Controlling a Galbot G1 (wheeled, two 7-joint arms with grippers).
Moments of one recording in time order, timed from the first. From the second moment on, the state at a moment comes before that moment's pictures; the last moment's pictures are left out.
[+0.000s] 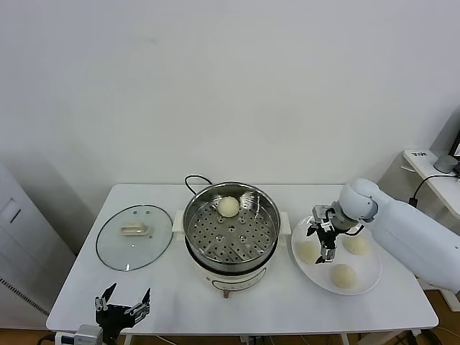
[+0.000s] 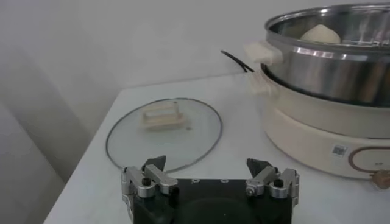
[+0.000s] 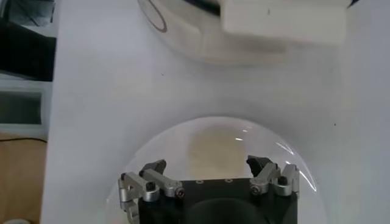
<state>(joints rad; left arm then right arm) 1.73 -1.58 -0.71 -2.23 0.14 0.43 0.25 -0.17 0.72 -0.53 1.35 -0.20 -0.29 -1.24</state>
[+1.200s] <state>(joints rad) 1.71 -1.58 -0.71 -2.19 0.13 0.43 0.26 -0.26 0.82 -0.45 1.23 -0.31 -0.27 -1.22</state>
